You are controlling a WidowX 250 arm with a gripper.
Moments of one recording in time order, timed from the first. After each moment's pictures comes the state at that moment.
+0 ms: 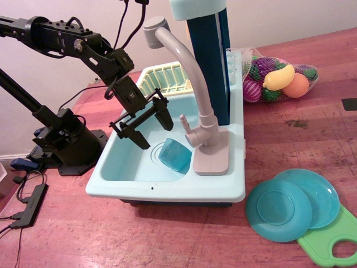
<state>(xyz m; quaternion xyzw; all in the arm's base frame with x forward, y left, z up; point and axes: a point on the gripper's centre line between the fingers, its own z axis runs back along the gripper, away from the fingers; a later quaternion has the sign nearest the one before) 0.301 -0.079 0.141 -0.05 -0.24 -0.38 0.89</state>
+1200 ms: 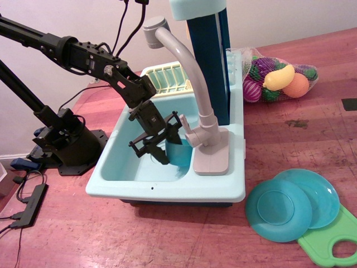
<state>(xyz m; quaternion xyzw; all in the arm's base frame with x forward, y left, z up) 0.311 -0.087 0.092 -0.08 -0.22 -0.38 0.89</state>
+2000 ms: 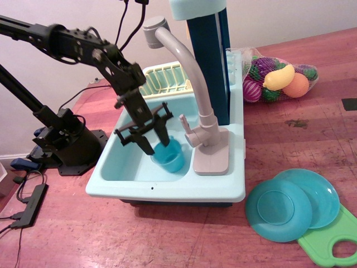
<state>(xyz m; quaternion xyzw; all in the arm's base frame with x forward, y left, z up) 0.293 -0.076 0.117 -0.07 -0.18 -0.44 0.88</state>
